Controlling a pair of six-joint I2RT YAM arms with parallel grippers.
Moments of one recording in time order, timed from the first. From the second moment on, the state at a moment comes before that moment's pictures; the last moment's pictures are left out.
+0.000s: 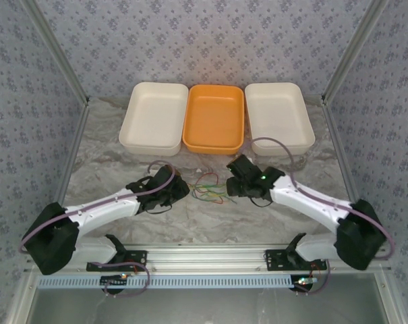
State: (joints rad) left arm -0.81 1.26 0.63 -0.31 -0.09 -1.19; right arm 0.78 1.25 0.86 -0.66 0.18 0.63
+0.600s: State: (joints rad) left arm -0.77 1.53 0.74 -0.23 -0.06 -1.08; right arm 0.76 1.56 0.84 -0.46 0.14 0.77
